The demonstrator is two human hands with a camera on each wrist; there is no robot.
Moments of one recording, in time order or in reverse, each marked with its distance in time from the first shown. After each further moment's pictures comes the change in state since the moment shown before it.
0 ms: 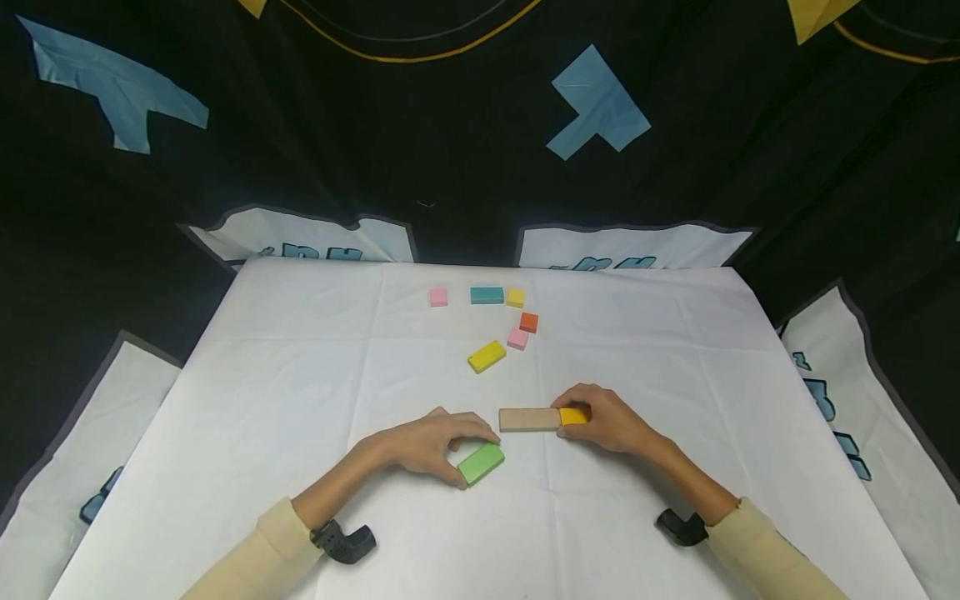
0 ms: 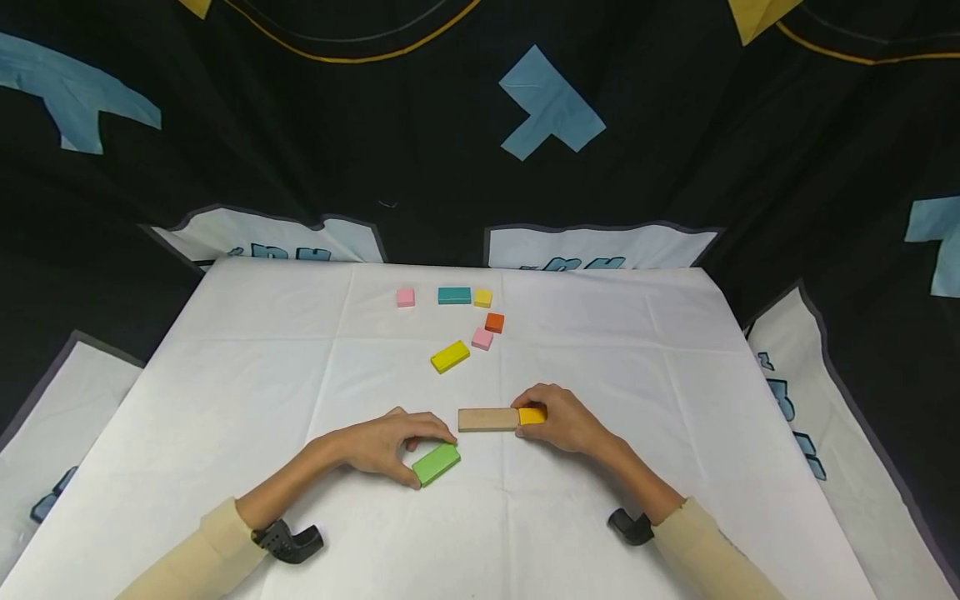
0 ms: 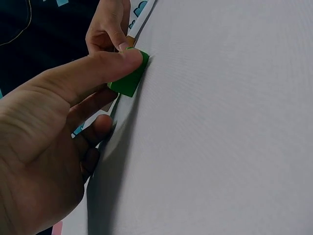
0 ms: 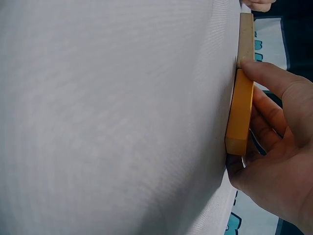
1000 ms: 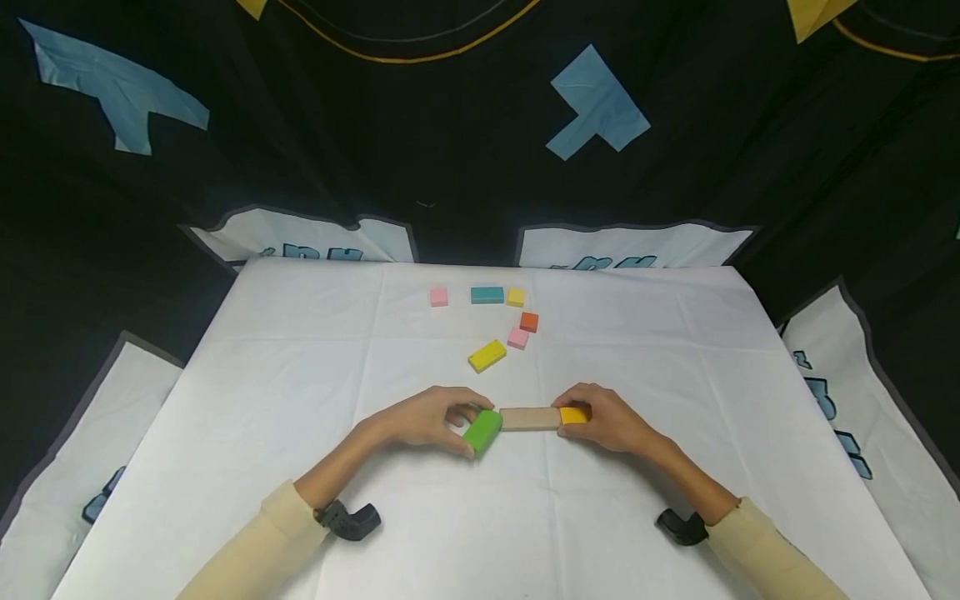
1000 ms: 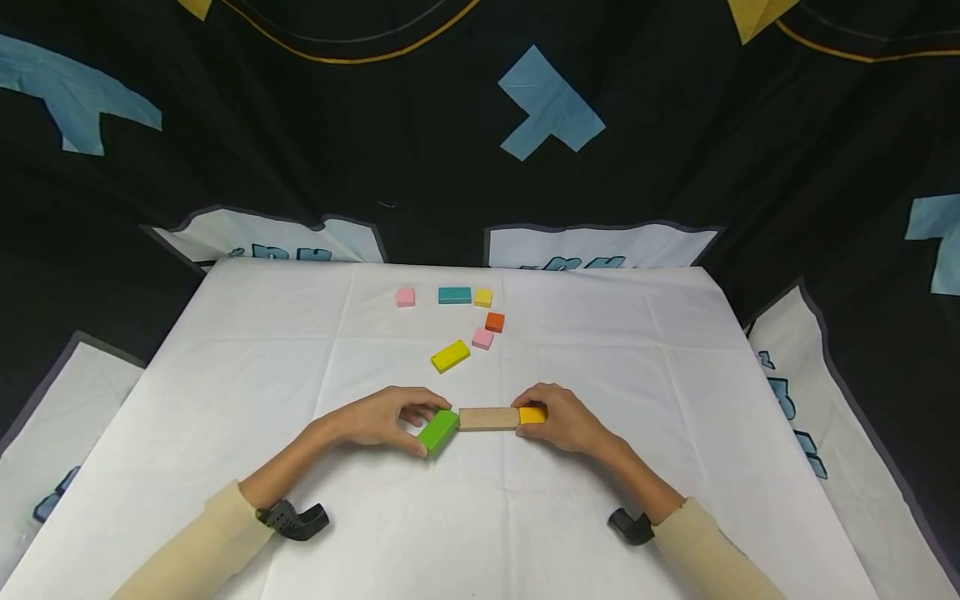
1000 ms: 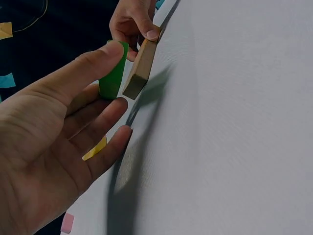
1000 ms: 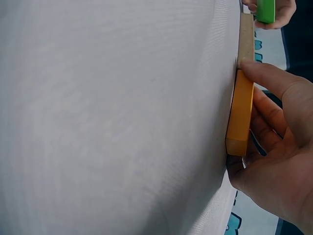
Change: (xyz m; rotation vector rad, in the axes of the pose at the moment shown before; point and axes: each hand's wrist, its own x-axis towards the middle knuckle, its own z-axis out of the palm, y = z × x) left_hand 0.008 -0.006 -0.021 -0.248 0.111 -0.077; right_hand -0.001 -0.001 0.000 0.005 0.008 -0.012
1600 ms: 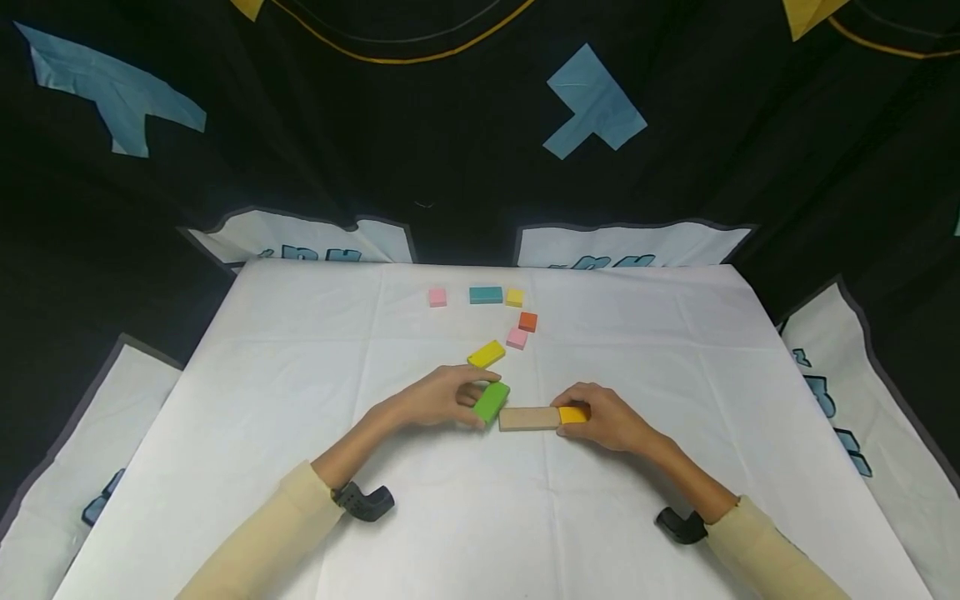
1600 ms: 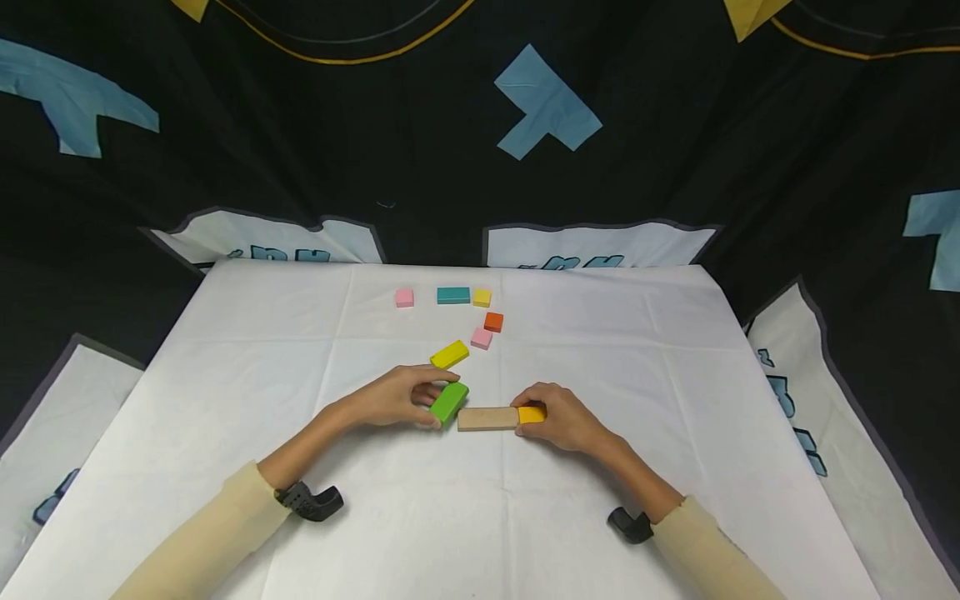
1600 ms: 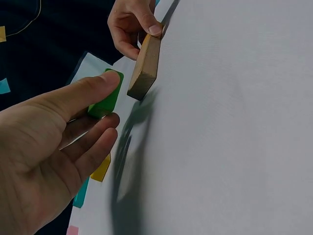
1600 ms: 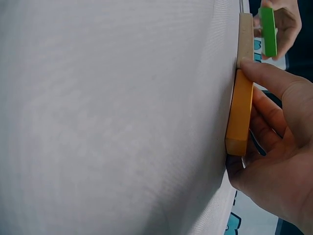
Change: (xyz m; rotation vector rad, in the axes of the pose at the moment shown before) left_hand 0.027 0.006 -0.010 -0.029 0.065 -0.032; right_hand 0.000 0.001 0.000 -0.001 0.006 0.008
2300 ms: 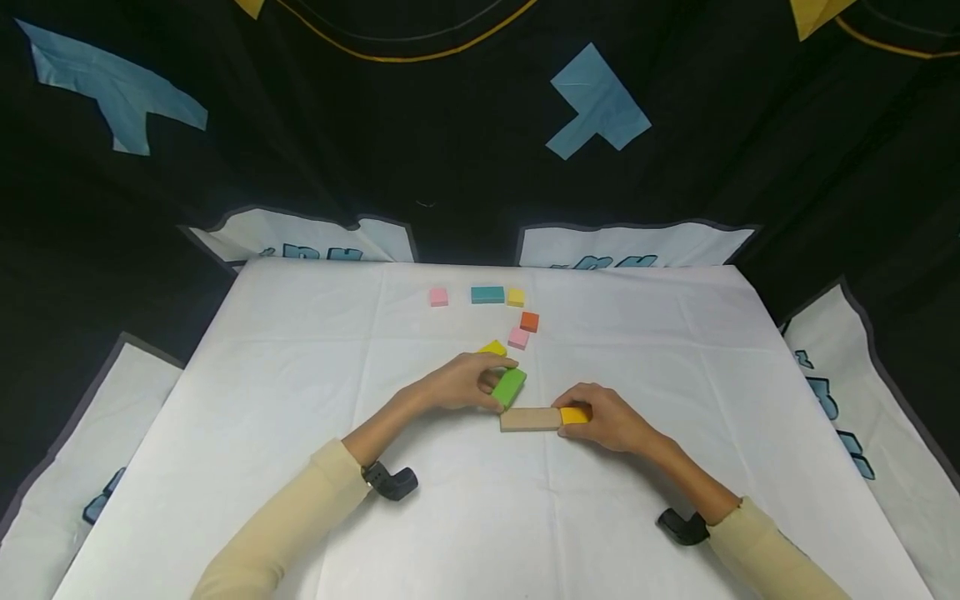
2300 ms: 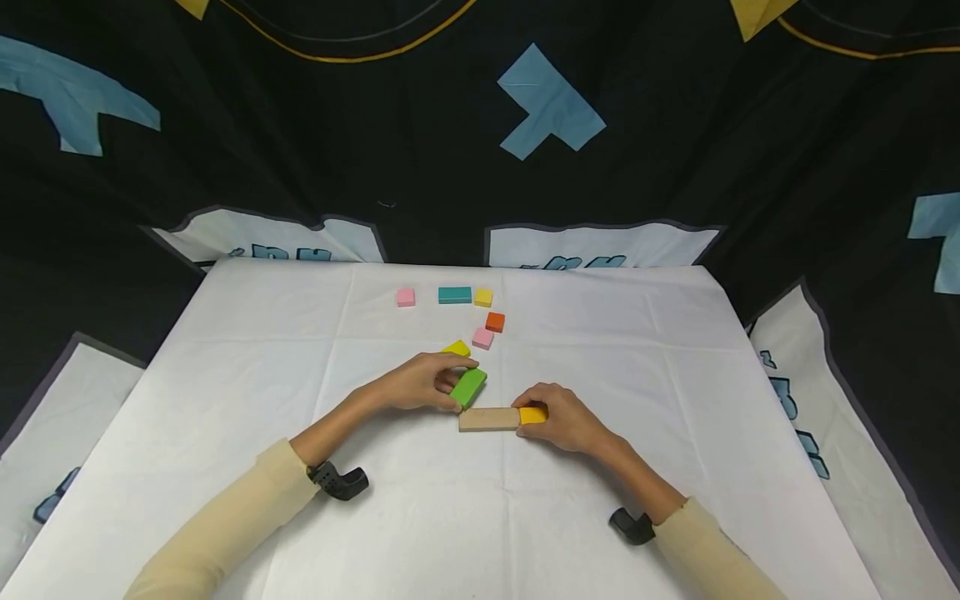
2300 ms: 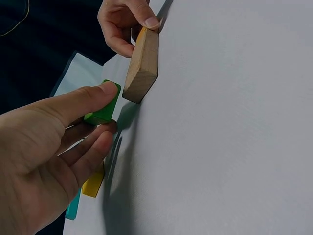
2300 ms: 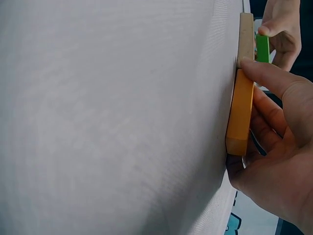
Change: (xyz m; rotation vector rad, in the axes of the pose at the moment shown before) left_hand 0.039 -0.002 0.002 0.090 0.014 0.000; right_hand 0.001 0.002 0.000 0.001 -0.007 -0.011
